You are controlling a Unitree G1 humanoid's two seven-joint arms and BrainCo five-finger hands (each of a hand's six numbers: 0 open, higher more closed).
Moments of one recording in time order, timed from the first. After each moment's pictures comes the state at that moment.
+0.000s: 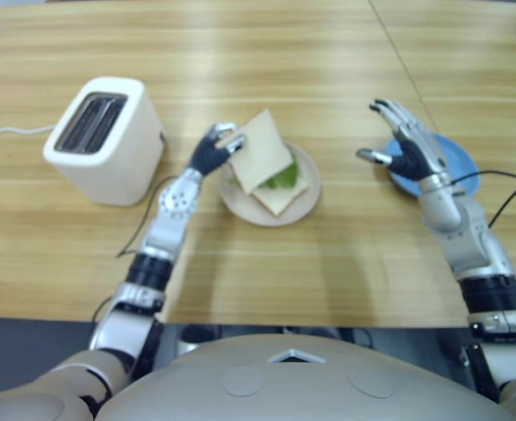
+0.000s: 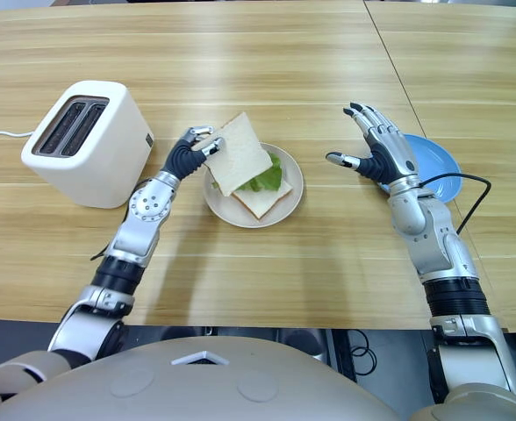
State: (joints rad) left arm -0.37 0.14 -0.17 0.39 0.15 -0.18 -0.14; right arm -0.13 -0.64 0.00 0.18 -0.52 -0.36 -0.12
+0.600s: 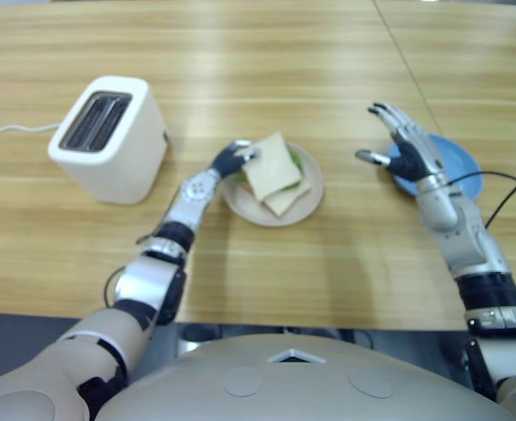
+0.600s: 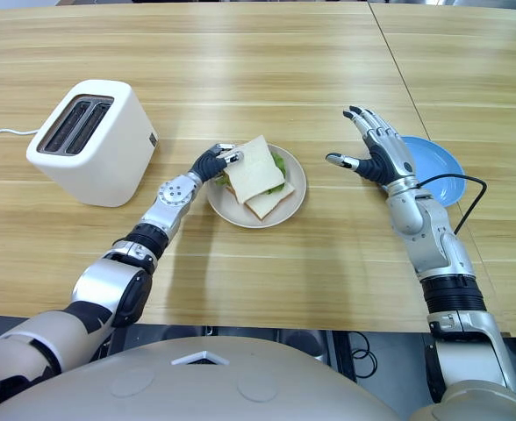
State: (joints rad) left arm -0.63 0.04 -0.12 1.06 0.11 -0.34 -0.26; right arm -0.14 -0.64 0.01 0.22 -0.53 -0.38 -0.12
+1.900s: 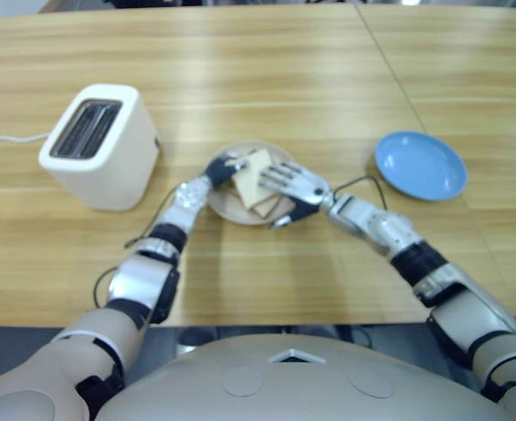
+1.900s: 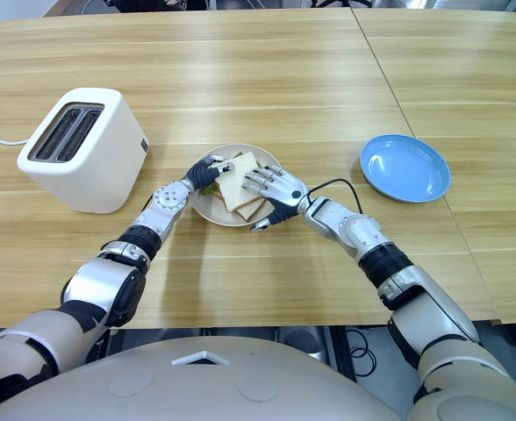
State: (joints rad) left arm -0.61 0.11 -0.19 1.07 0.25 -0.29 -0.14; right arm -0.42 -0.50 0.63 0.48 -1.18 -0.40 -0.18
